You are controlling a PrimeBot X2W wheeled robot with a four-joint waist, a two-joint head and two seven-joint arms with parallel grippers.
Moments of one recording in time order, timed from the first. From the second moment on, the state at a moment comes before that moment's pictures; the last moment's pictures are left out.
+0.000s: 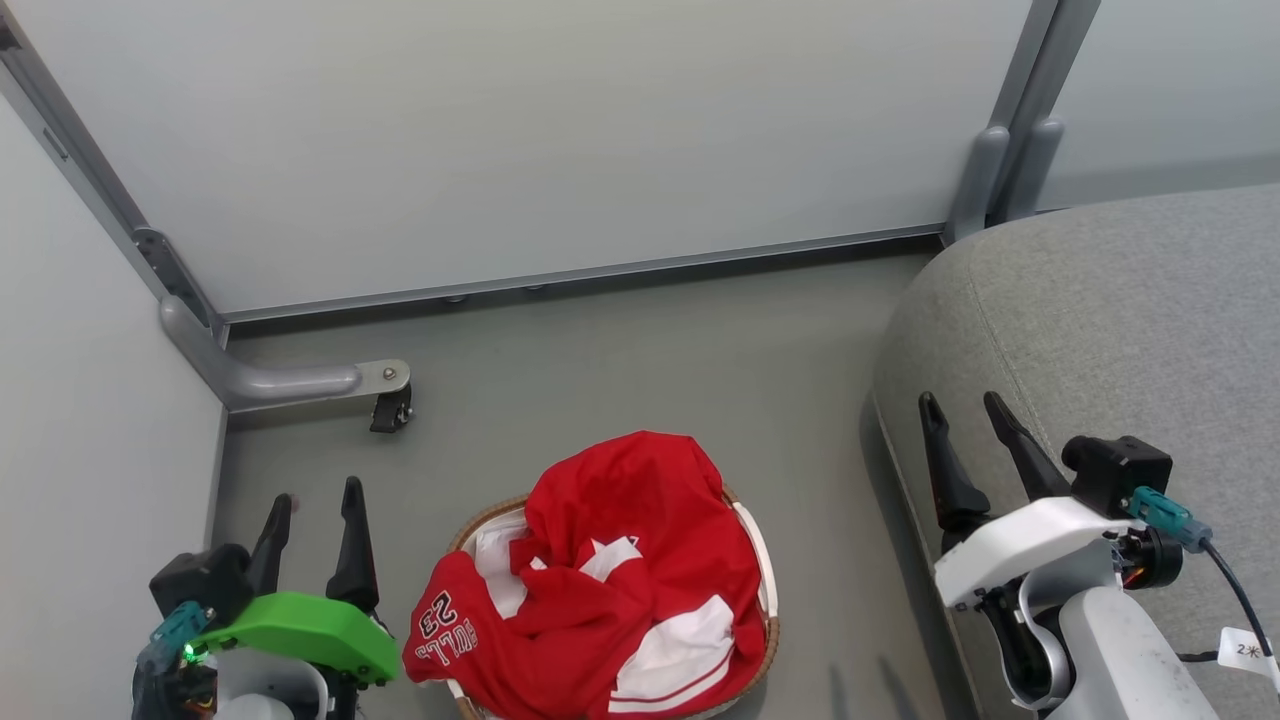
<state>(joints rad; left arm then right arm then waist) -0.13 0.07 -0.02 0.42 -0.40 -0.13 -0.18 -0.23 -0.05 0.06 0.34 0.37 0.13 -0.18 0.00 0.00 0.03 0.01</state>
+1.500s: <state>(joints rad) -0.33 0.11 -0.26 0.54 -0.23 -0.13 -0.26 -0.37 -0.05 0.08 0.23 0.06 0.13 -0.26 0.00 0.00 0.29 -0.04</state>
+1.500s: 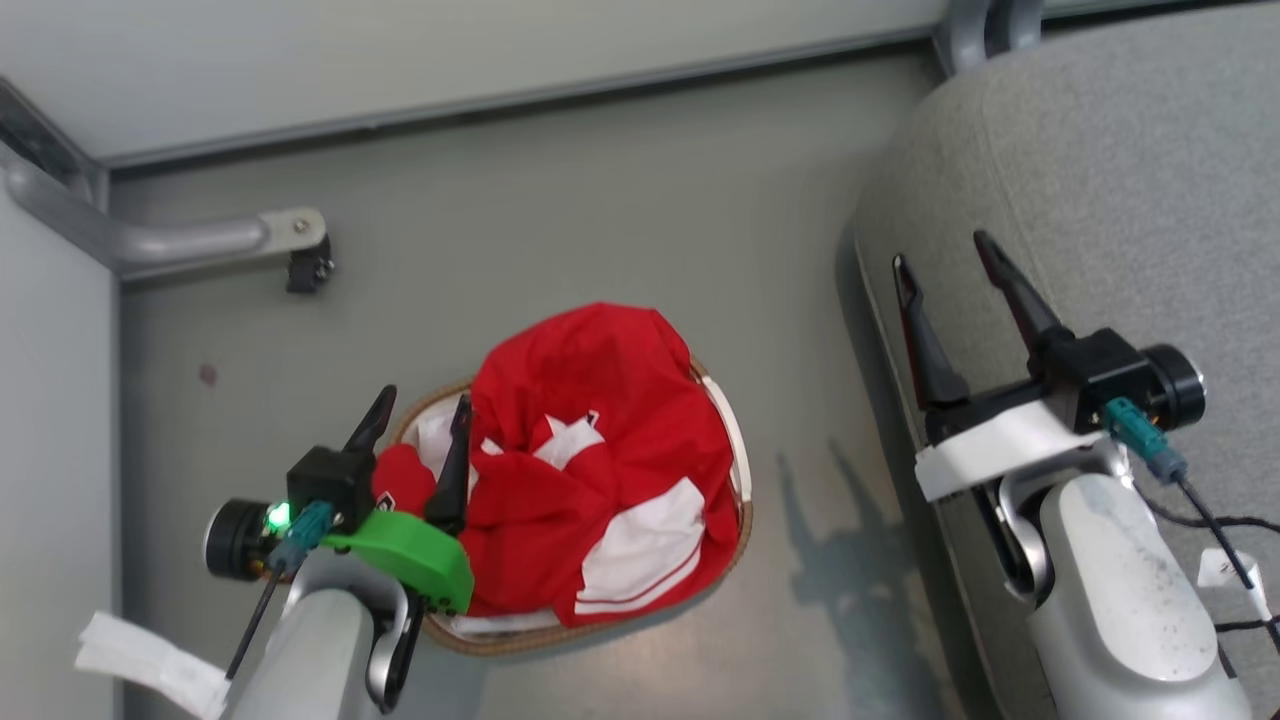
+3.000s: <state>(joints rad) -0.79 0.21 -0.71 1.19 -0.37 -0.11 -0.26 -0.53 -0.05 0.12 0.06 0.15 0.13 -0.26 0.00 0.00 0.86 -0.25</state>
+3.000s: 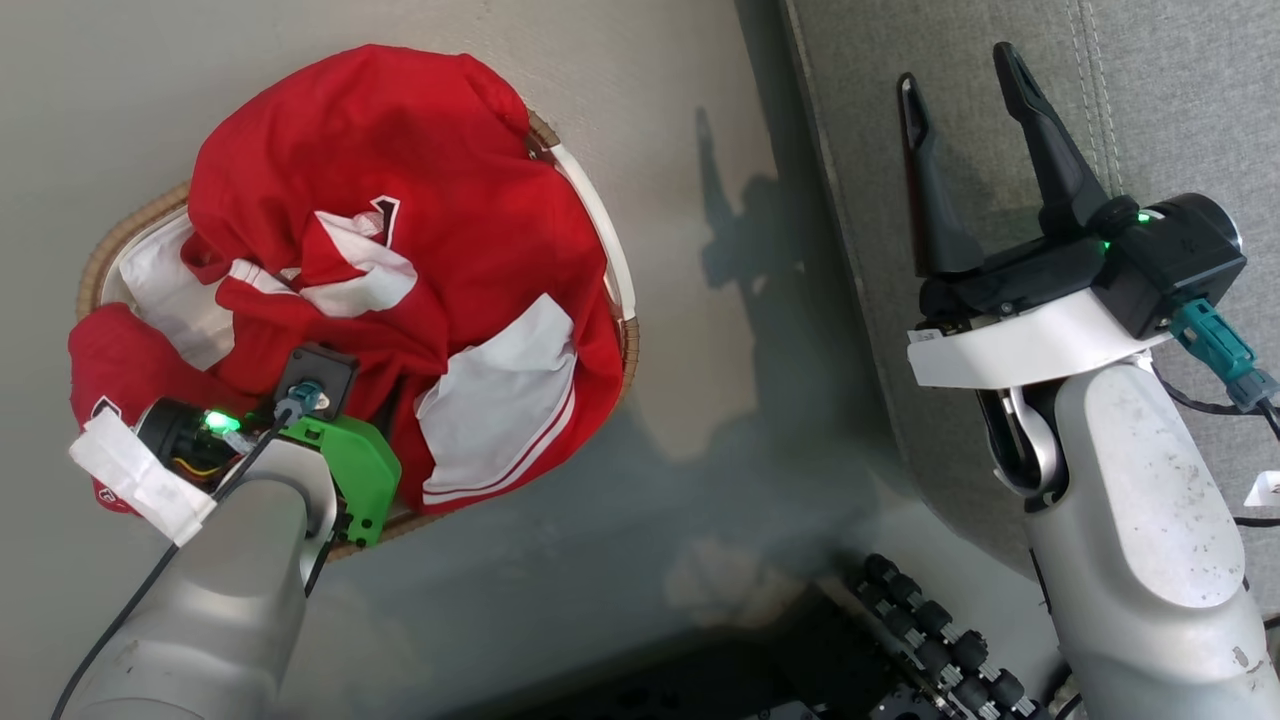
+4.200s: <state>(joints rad) -0.40 0.12 -0.43 0.79 -0.37 -0.09 -0.26 -0.30 -0.05 0.11 0.21 0.09 0.13 -0.26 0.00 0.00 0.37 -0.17</state>
